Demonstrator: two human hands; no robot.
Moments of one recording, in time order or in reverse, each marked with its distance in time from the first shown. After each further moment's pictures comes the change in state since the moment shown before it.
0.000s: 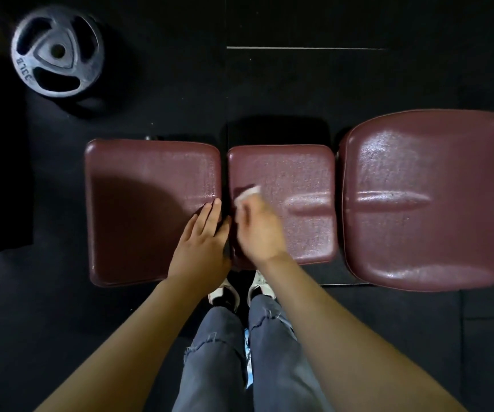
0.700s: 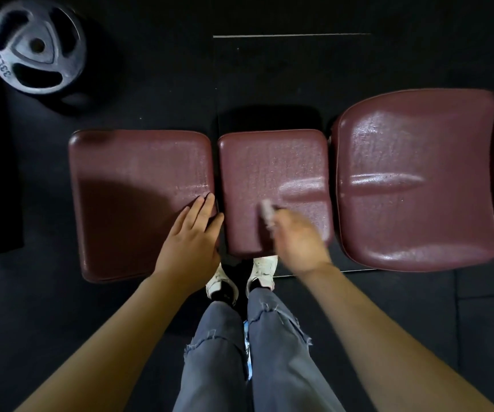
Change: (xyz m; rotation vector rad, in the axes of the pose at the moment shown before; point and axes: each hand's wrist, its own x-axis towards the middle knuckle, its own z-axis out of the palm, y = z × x) left_hand -0.009 -0.012 0.004 0.109 0.019 0.073; right_hand -0.047 0.058 -0.038 -0.257 -0.057 -0.065
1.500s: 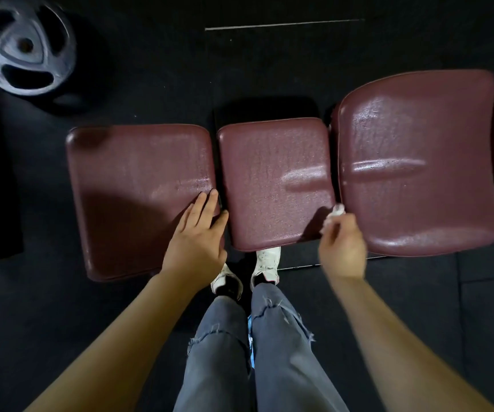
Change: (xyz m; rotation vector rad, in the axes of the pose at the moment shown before) left_hand -0.002 -0.004 0.011 -0.074 0.004 0.023; right_hand -0.047 0.043 0.008 0.153 0.353 0.566
